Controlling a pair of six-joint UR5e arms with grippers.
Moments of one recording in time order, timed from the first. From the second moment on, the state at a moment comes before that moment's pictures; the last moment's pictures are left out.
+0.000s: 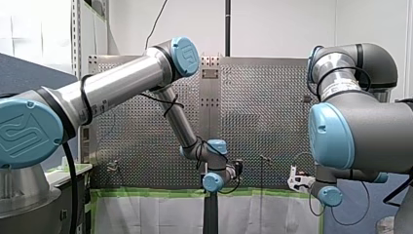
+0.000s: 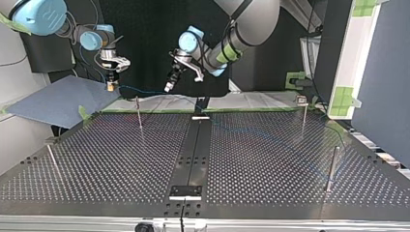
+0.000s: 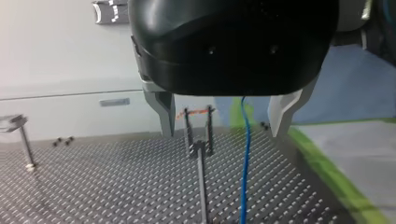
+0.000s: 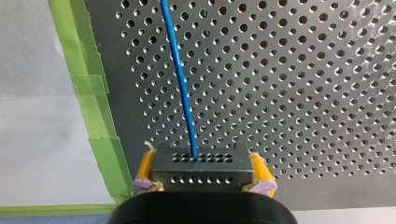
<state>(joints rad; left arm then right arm) -0.75 -2.63 -1.49 -2.12 -1.79 -1.47 1.56 -0.51 1.78 -1.19 1.23 1.69</state>
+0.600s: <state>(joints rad) -0.74 -2.63 -1.45 -2.17 -1.84 -1.42 1.57 -0.51 1.78 -1.19 1.23 1.68</state>
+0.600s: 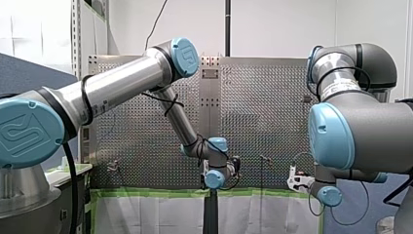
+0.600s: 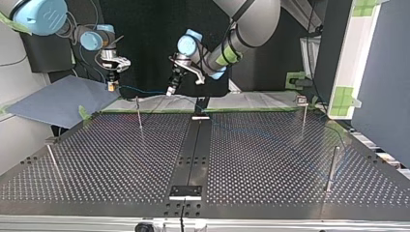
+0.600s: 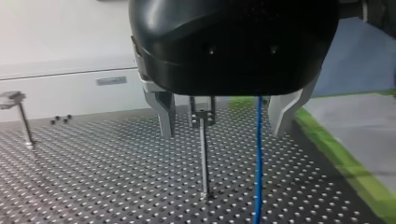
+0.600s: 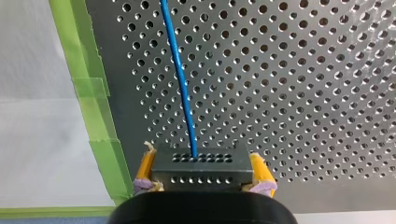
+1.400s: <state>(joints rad) -0.73 -2.68 -1.36 -2.26 -1.92 -1.36 1.57 -0.51 1.78 -1.19 1.23 1.68</state>
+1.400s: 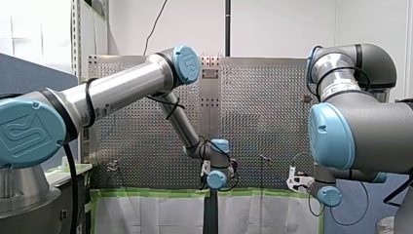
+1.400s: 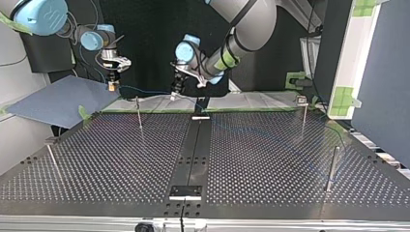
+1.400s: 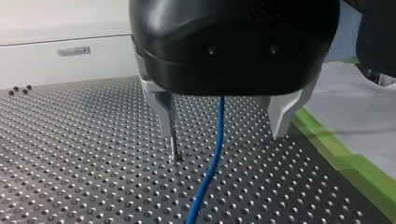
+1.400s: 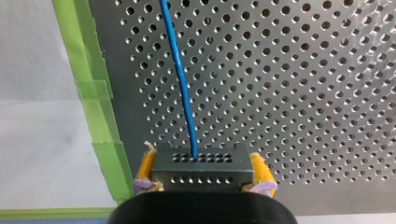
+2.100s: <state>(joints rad) -0.72 -2.67 -1.35 -2.31 -1.90 -1.36 1.57 -0.50 1.78 -1.19 1.23 1.68</state>
